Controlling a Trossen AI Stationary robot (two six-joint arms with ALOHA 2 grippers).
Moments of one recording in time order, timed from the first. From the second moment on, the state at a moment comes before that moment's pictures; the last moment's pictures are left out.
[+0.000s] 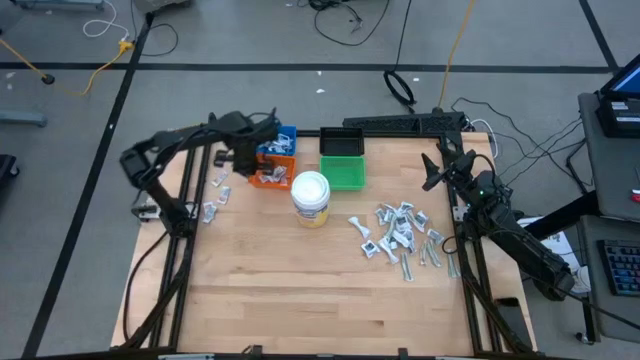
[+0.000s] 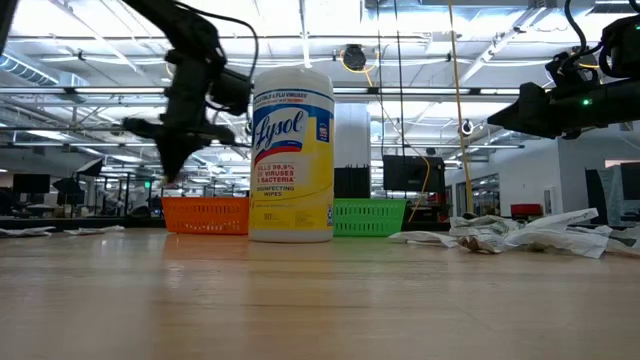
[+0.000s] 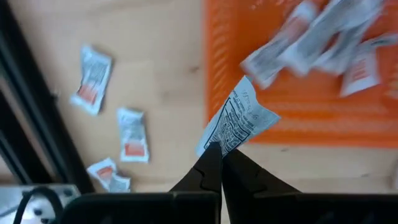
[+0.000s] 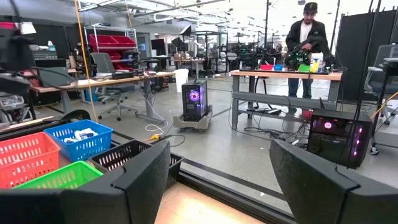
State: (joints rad) left arm 0.66 1.66 1.24 -1.28 0.02 -0.79; right arm -0.82 0.01 0.01 0.08 0.10 0.01
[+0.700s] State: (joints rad) left arm 0.64 1.99 1.57 -1.30 0.02 -0.69; right arm -0.82 0.01 0.01 0.08 0.10 0.01
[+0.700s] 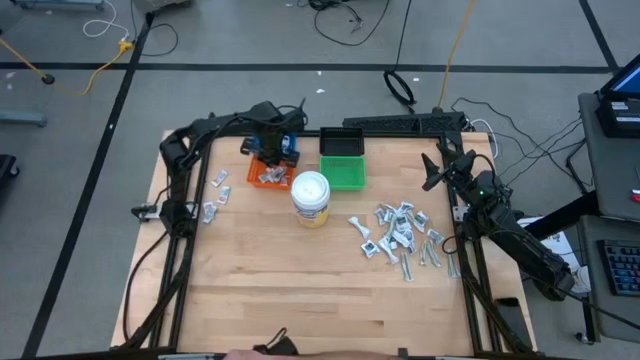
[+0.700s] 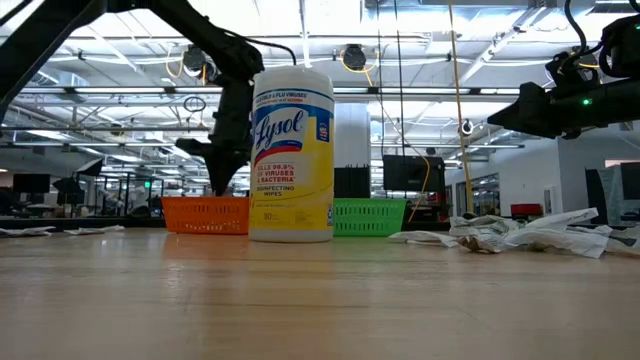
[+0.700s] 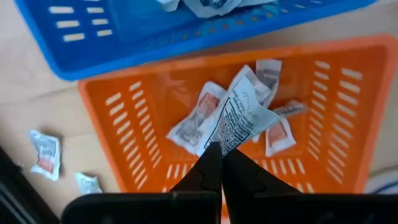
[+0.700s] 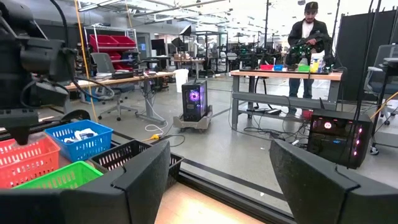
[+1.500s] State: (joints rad) left arm 0.64 1.94 1.54 -1.28 0.02 -0.67; right arm -0.82 0.01 0.01 0.08 0.10 0.01
